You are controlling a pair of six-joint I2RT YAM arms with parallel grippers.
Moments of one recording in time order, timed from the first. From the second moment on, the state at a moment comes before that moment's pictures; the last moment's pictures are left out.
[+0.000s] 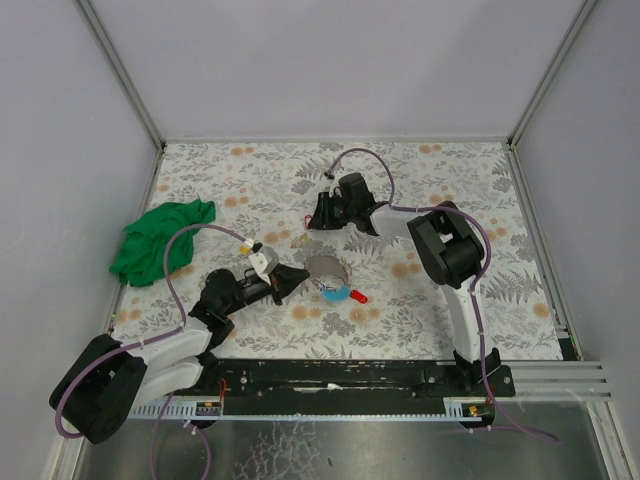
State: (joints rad) left arm -0.56 1.03 0.12 0.92 0.49 -0.14; right arm 0.56 2.22 1.42 0.17 -0.39 0.46
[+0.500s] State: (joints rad) left arm -0.56 1.03 0.12 0.92 0.49 -0.14; right arm 0.56 2.24 1.44 0.13 -0.40 0.48
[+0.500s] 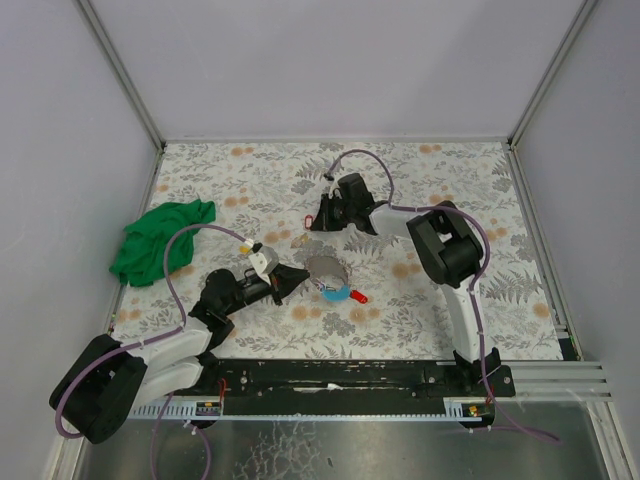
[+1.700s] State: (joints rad) left arm -0.56 1.01 0.12 0.92 0.48 -0.14; right arm 0.38 1.39 0.51 0.01 -0.03 0.54
